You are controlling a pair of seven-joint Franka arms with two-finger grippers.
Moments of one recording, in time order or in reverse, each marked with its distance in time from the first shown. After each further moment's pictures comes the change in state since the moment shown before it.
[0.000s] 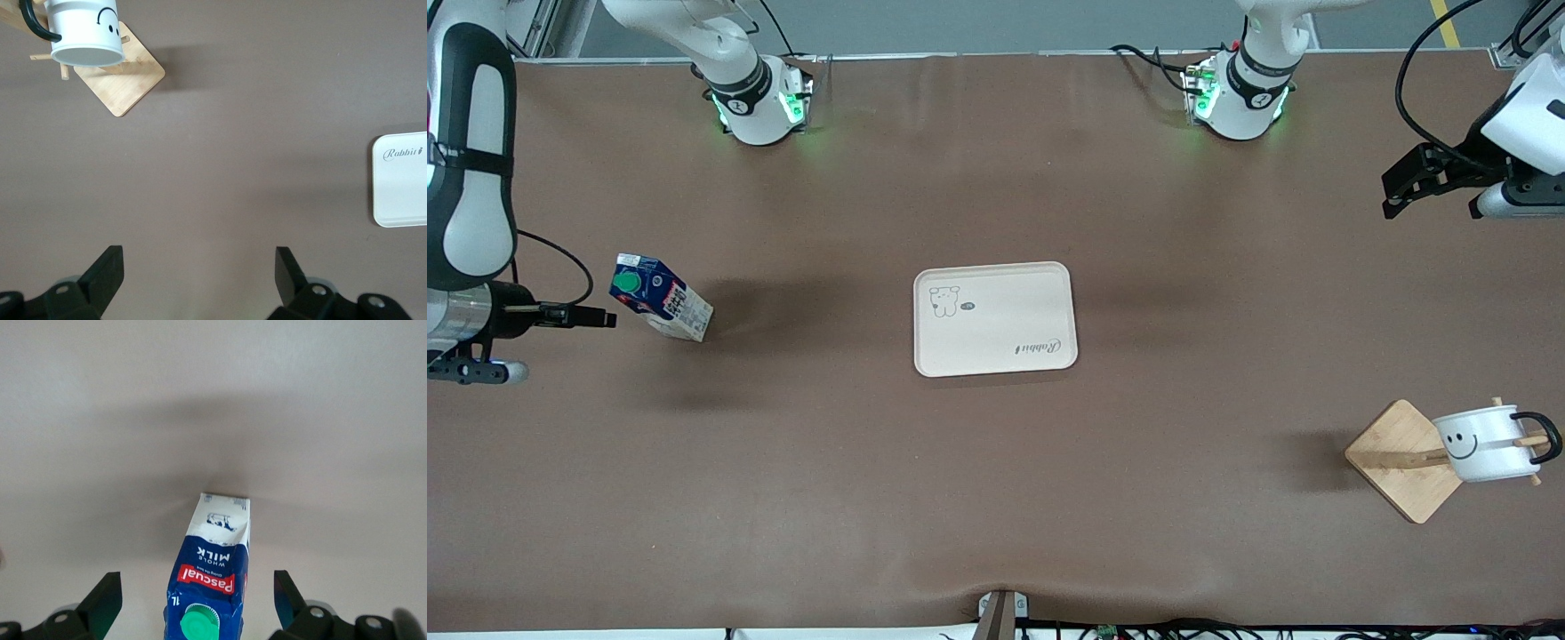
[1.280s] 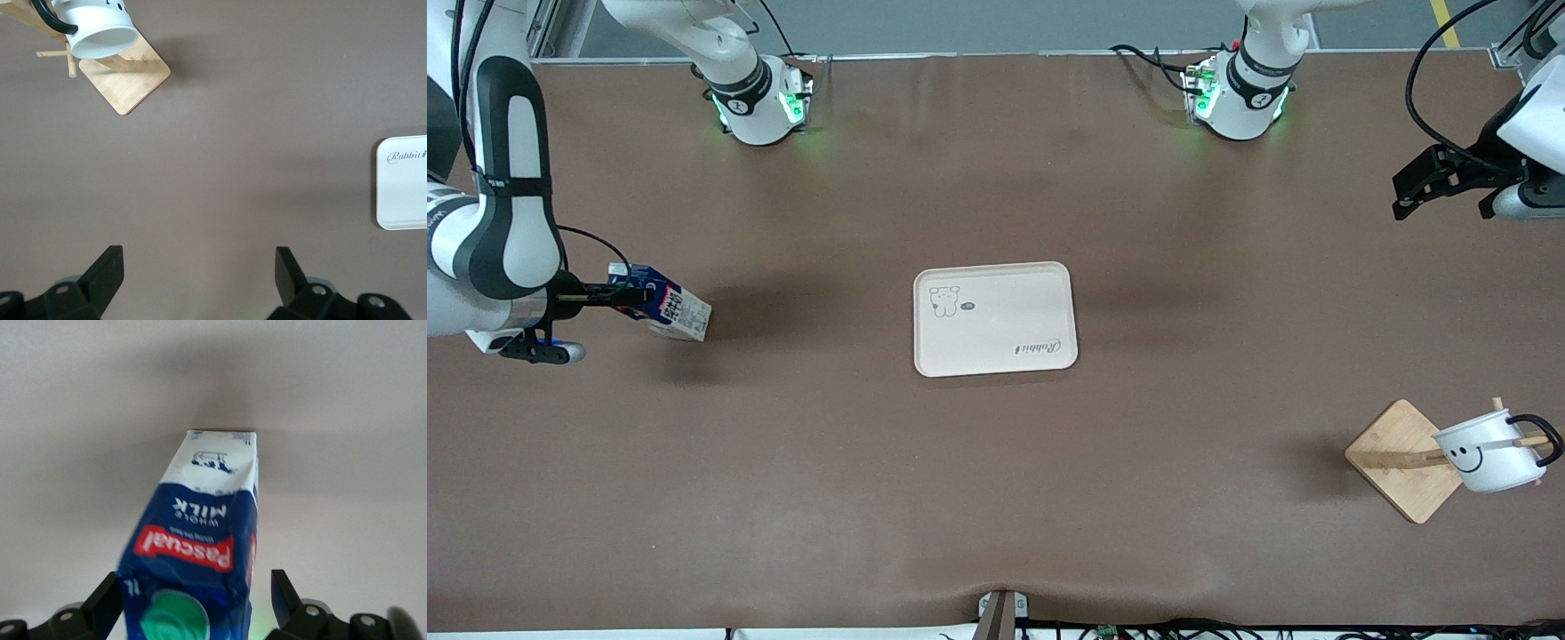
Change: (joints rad) left arm 0.000 0.001 0.019 0.000 0.000 0.000 0.004; right arm 0.000 0.006 0.002 -0.207 0.006 -0.004 -0.002
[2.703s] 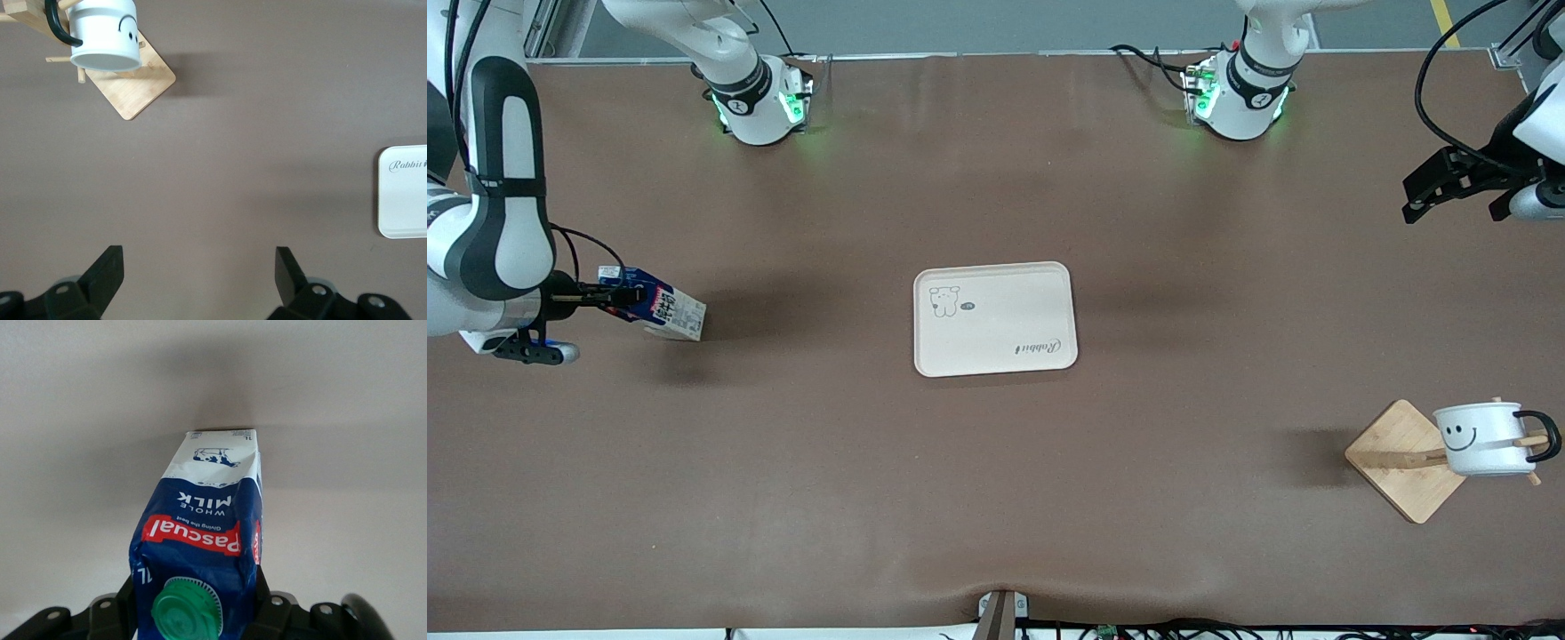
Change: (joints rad) left arm 0.005 0.000 0.011 0.002 0.001 0.017 0.000; right arm -0.008 0.004 0.000 0.004 -0.001 -0.013 -0.004
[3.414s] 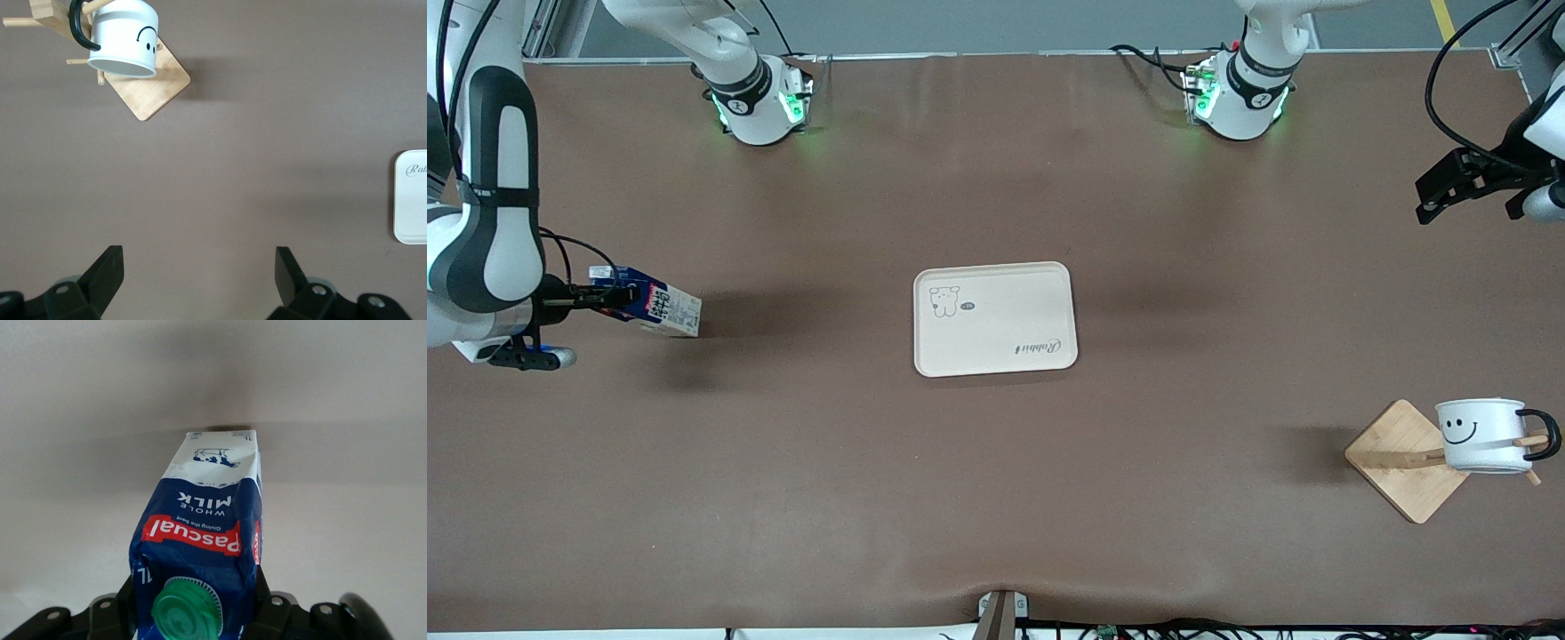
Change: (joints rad) left arm 0.002 0.001 0.004 0.010 0.039 -0.003 -0.003; right arm -0.012 0.050 -0.001 0.095 -0.003 -0.074 -0.040
